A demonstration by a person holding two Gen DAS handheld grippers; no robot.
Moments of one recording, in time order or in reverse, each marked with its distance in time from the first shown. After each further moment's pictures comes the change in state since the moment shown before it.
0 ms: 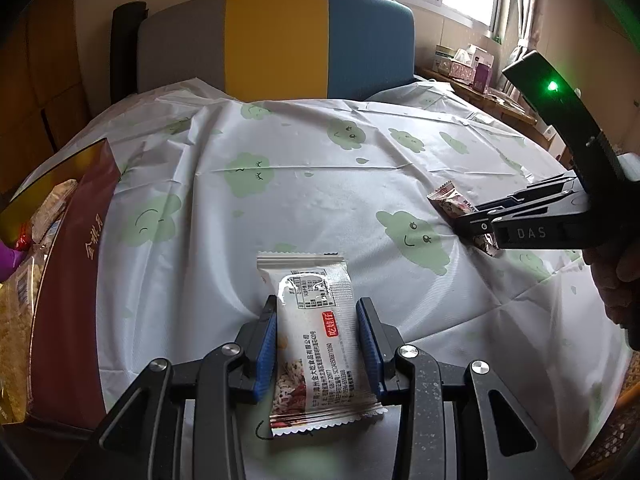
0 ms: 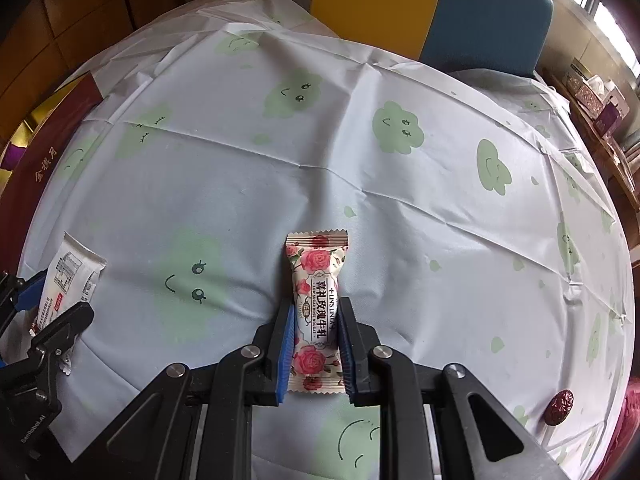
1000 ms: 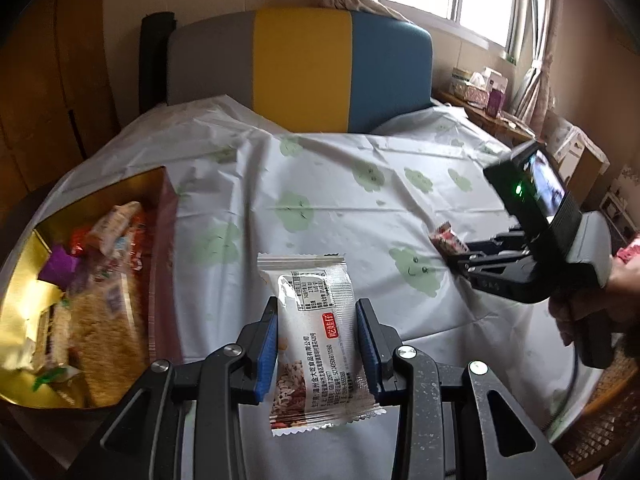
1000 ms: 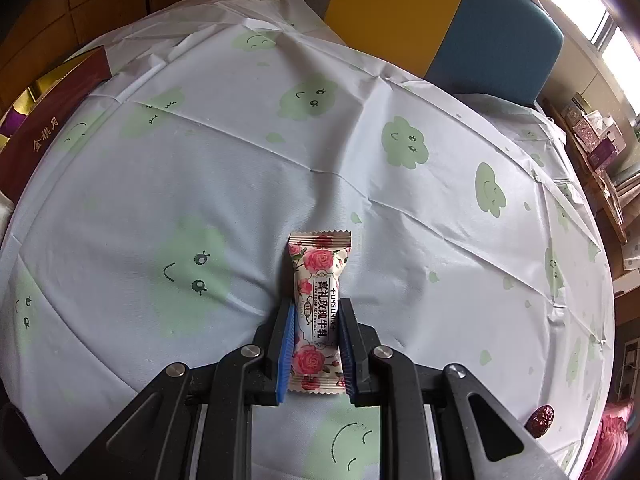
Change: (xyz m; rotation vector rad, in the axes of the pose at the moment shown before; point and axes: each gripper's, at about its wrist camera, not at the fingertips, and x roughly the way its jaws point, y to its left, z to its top) left arm -0.074 0.020 0.019 -0.054 -0.040 0.051; right arm -0.006 0.018 -0.007 -0.089 -0.026 -0.077
